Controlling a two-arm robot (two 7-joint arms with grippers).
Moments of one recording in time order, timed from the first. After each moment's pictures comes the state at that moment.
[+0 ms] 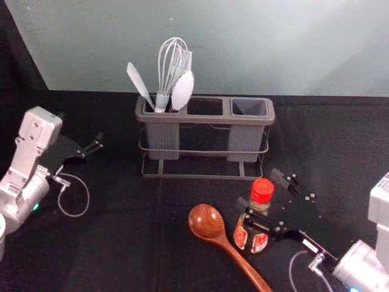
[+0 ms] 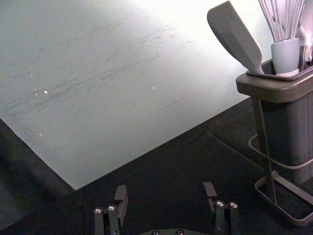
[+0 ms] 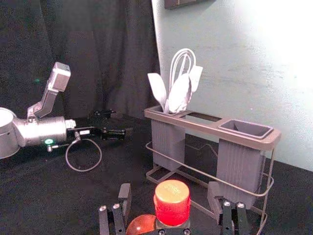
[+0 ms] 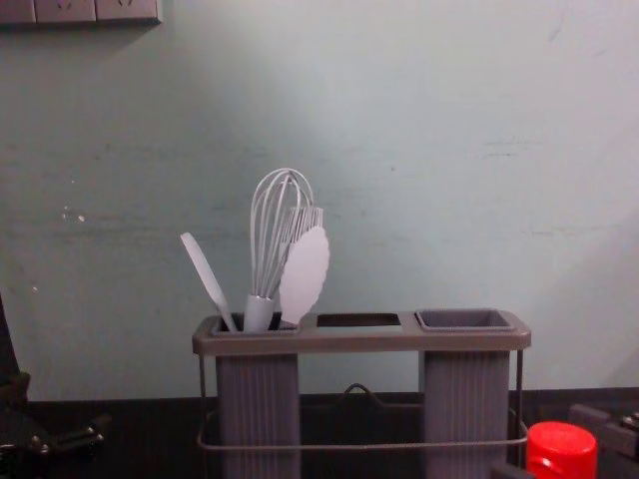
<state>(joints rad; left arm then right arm) -0.20 0.60 0.45 -1.41 -0.25 -0.12 0.03 -0.21 0.58 -0.32 -1.85 0.42 -0.19 0.33</state>
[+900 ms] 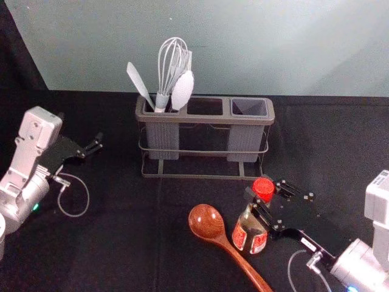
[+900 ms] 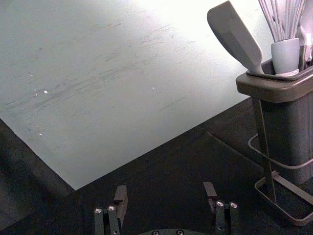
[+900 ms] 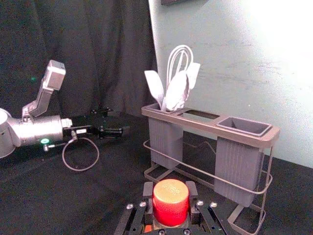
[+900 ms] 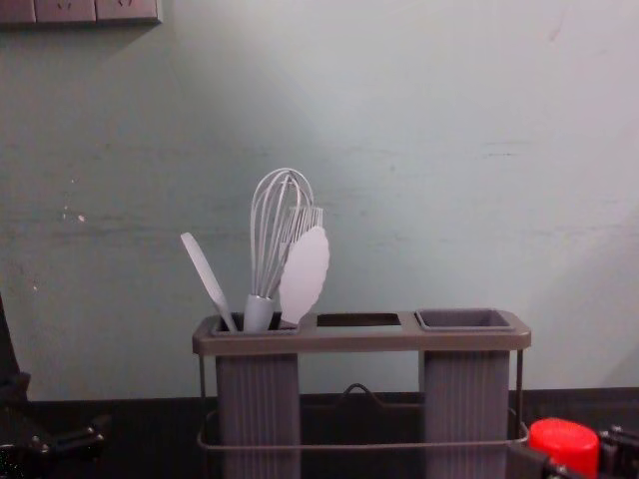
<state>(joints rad) -0.20 0.60 0.45 -1.41 -0.25 -0.12 0.03 -0.22 0.52 -0.27 -1.85 0.38 -0.14 0.36</state>
